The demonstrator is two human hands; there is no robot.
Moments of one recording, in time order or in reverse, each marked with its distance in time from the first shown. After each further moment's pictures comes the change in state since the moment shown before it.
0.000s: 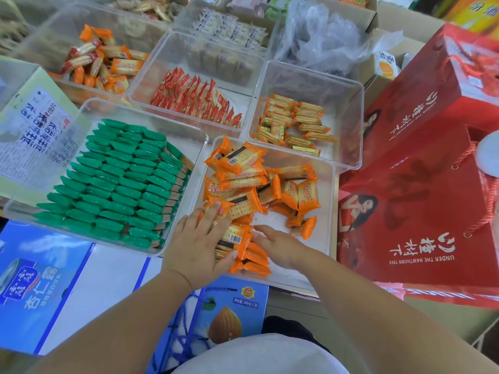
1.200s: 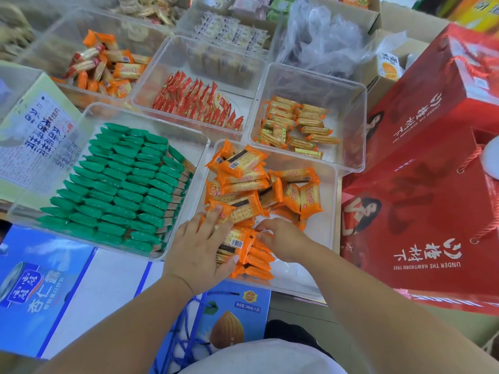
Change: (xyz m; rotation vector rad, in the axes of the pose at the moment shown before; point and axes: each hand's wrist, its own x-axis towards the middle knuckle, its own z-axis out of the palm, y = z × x) left_hand 0.000 -0.001 0.003 0.010 0.012 0.009; right_hand 0.007 -0.007 -0.019 -0.141 0.146 -0.145
